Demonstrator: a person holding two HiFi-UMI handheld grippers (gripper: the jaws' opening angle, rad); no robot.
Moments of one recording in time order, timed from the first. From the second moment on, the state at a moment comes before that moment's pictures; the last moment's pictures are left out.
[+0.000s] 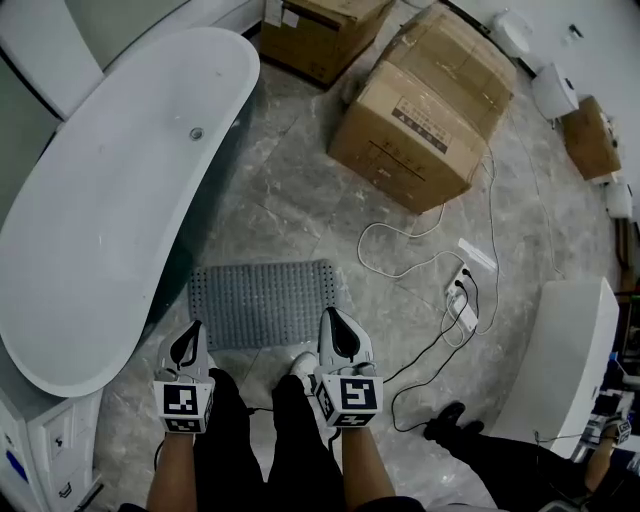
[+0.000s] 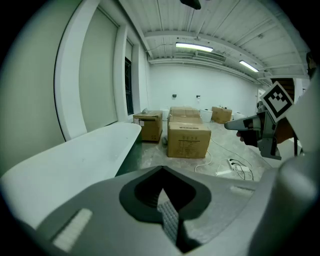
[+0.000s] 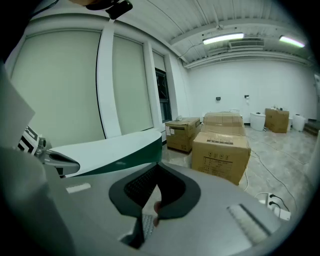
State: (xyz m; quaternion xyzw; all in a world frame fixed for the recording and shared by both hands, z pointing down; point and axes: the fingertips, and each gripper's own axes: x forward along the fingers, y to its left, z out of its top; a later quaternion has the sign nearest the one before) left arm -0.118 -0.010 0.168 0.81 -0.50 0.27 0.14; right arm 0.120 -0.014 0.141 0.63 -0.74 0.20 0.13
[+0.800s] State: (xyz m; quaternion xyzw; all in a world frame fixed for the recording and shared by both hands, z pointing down) left arm -0.108 -0.018 0.048 0.82 -0.52 0.22 0.10; right arm 0.122 -0.013 0.023 0.62 -0.77 0.14 0.08
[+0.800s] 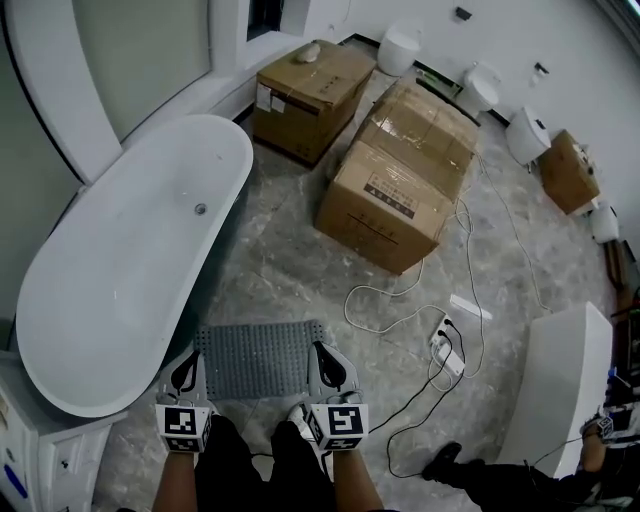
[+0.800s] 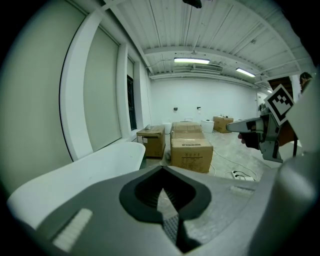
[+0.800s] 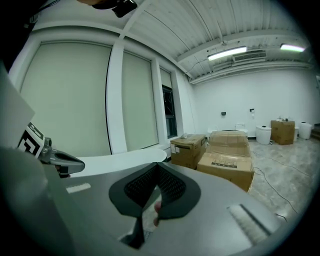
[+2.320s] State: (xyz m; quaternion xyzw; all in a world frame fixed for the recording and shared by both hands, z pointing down) left arm -0.075 -0.021 -0.098 0.82 -0.55 0.16 -0.03; right arm 0.159 -0.011 -0.108 0.60 -0.80 0.08 -0.03
